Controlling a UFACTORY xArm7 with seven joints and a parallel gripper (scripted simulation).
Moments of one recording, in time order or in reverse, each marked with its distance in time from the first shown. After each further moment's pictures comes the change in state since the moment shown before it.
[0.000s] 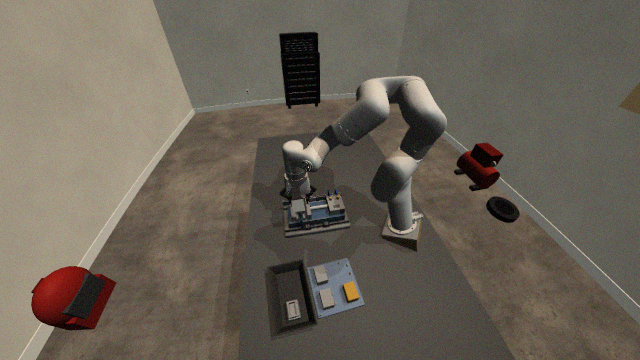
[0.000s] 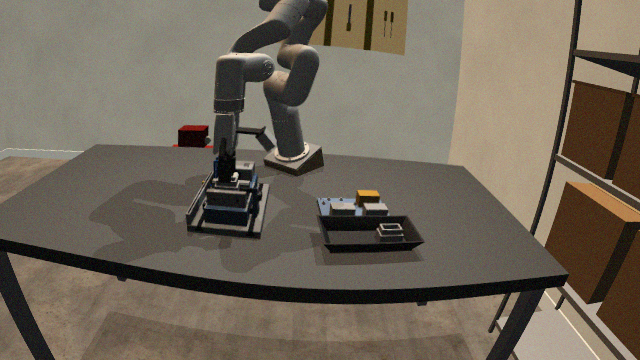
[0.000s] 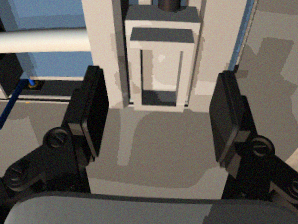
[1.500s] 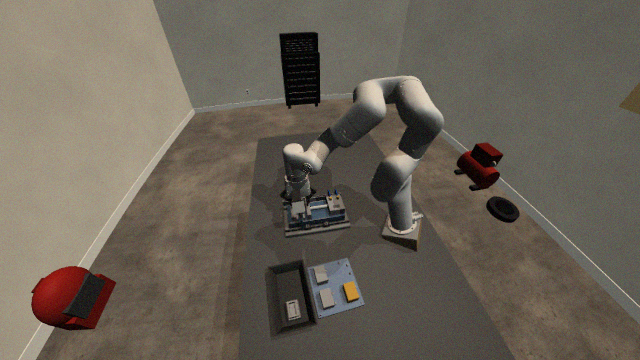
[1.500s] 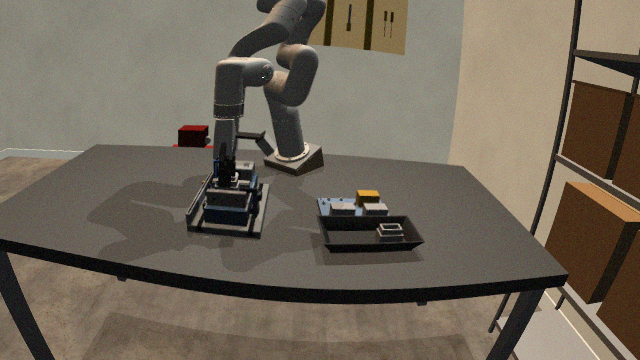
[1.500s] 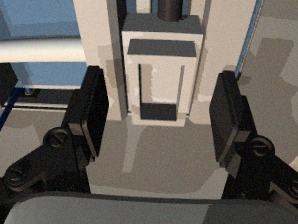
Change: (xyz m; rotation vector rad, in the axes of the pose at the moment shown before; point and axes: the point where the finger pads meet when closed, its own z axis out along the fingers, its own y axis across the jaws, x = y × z) arm 0.000 0.000 0.012 0.000 0.000 0.000
